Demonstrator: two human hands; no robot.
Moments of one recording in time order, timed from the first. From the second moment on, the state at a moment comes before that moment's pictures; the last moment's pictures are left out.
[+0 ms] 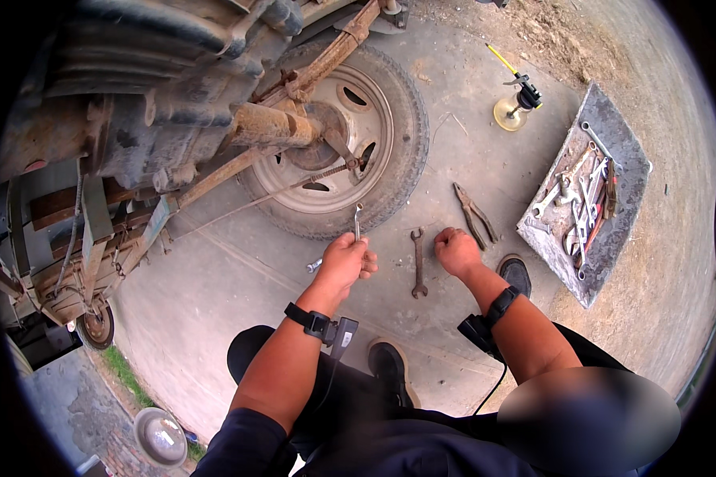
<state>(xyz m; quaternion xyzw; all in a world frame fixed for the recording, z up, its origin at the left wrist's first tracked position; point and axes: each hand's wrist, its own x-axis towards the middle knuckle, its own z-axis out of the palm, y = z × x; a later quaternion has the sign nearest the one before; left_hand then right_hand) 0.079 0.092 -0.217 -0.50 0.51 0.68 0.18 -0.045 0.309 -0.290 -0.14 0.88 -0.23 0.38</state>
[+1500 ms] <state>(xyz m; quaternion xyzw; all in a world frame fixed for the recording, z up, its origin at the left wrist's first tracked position) 0.070 0.095 -0.210 -0.52 0.49 0.69 0.14 -0.061 0.302 -0.269 -0.14 0.88 -0.19 0.42</state>
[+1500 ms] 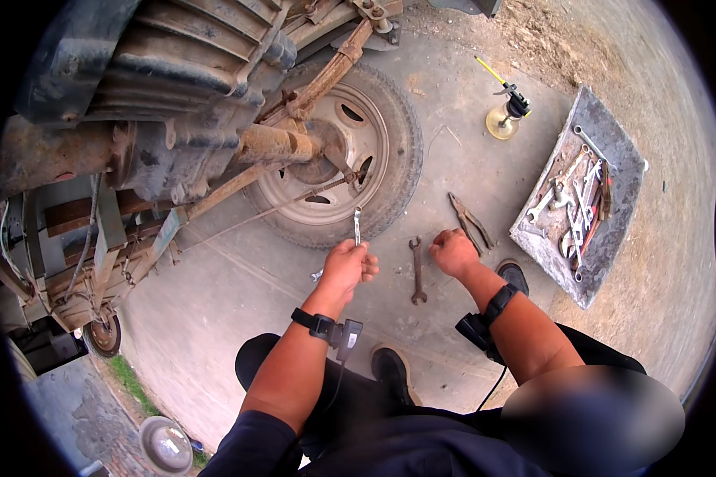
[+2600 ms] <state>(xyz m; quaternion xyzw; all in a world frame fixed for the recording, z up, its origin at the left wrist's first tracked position) 0.063 0.111 -0.207 -0.40 0.57 0.70 0.17 -0.058 0.241 -0.235 0.00 0.56 -0.57 0.60</state>
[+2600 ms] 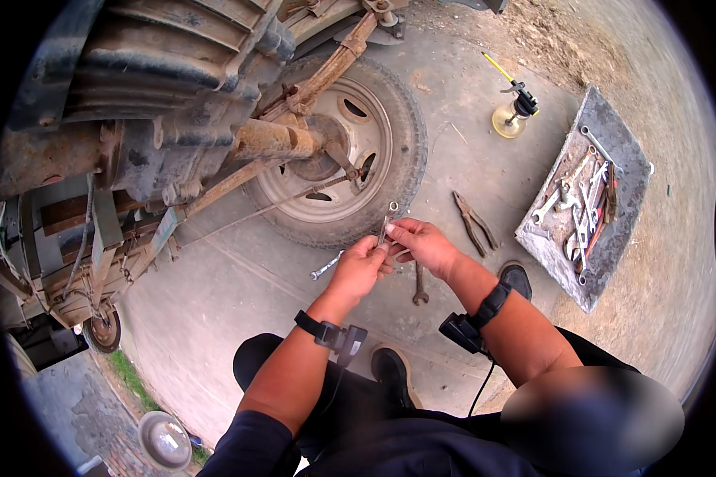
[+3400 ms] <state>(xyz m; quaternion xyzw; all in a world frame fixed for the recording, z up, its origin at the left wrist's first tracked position) 0.067 0.109 -0.220 -0.38 0.74 0.55 0.14 -0.085 0.262 -0.268 0.12 0.65 -0.56 0.50</state>
